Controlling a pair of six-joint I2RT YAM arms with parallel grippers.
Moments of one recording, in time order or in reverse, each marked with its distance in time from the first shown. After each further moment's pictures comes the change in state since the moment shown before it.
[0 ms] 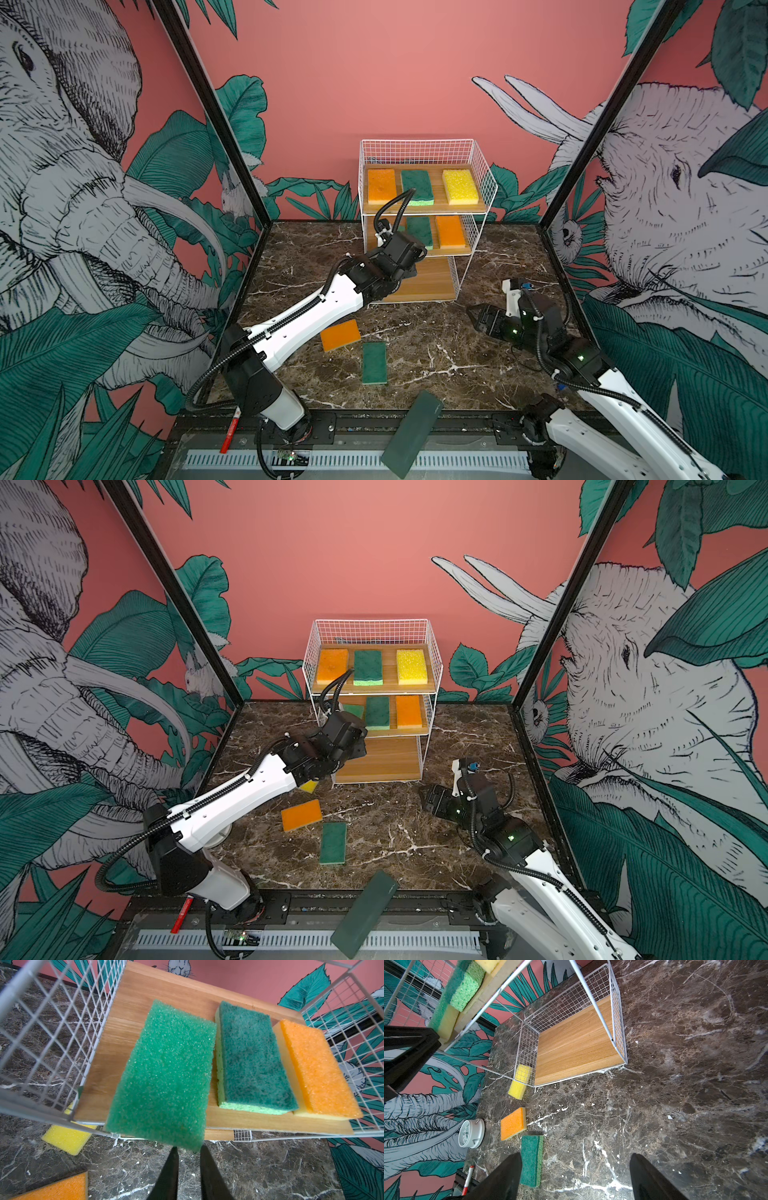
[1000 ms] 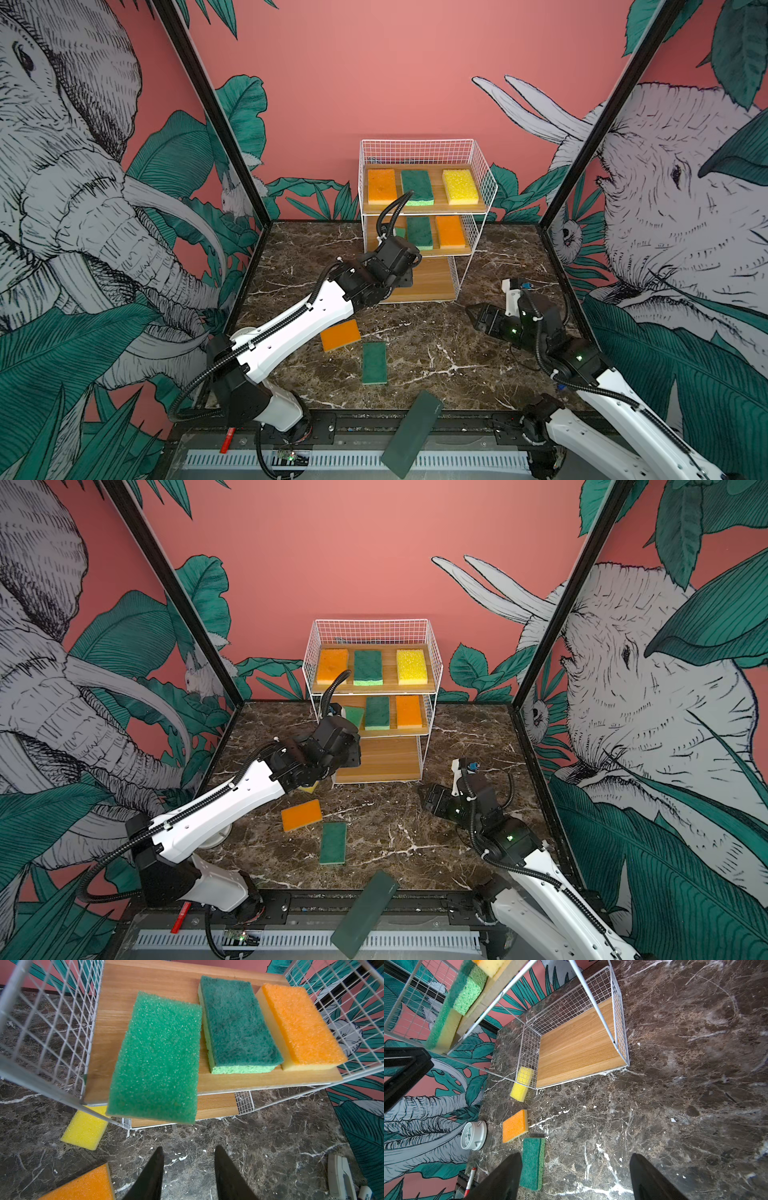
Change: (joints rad) left arm -0.030 -0.067 -0.022 -0.057 0.071 0.149; right arm 0.000 0.000 -0.013 0.029 0.000 0.008
